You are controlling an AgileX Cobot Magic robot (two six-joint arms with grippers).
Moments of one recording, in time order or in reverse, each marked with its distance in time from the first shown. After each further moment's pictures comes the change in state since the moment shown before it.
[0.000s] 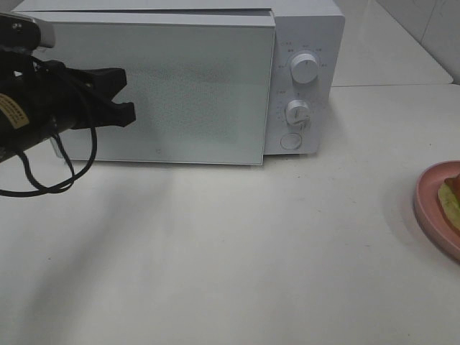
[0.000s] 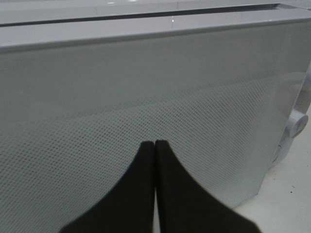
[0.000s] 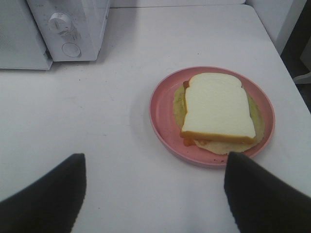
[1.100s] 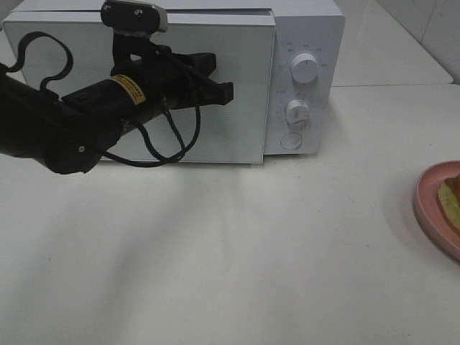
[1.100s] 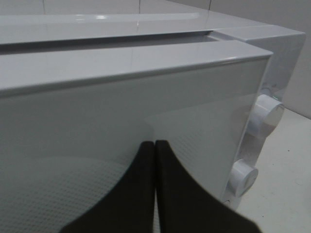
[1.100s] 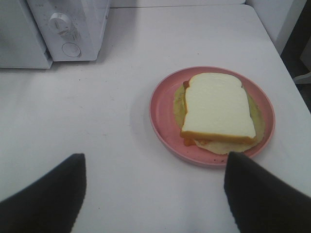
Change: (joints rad) left arm -0.212 0.248 -0.347 -0.159 0.054 0.028; right arm 0.000 0.000 0.000 0.000 0.000 0.000
